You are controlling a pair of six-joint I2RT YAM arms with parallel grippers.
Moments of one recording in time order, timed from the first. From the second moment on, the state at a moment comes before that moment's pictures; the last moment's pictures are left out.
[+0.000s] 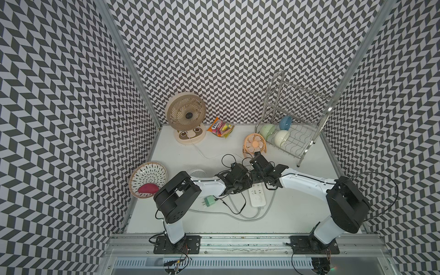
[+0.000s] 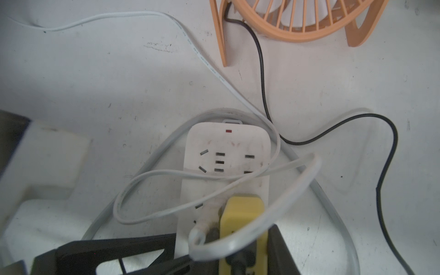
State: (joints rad) left arm -0.85 1.79 0.90 0.06 0.09 -1.11; right arm 0.74 1.62 1.00 -0.41 0.22 0.48
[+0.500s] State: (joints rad) left arm -0.86 1.79 0.89 0.07 0.09 -1.15; right arm 0.71 1.56 0.94 -0.39 0.19 0.47
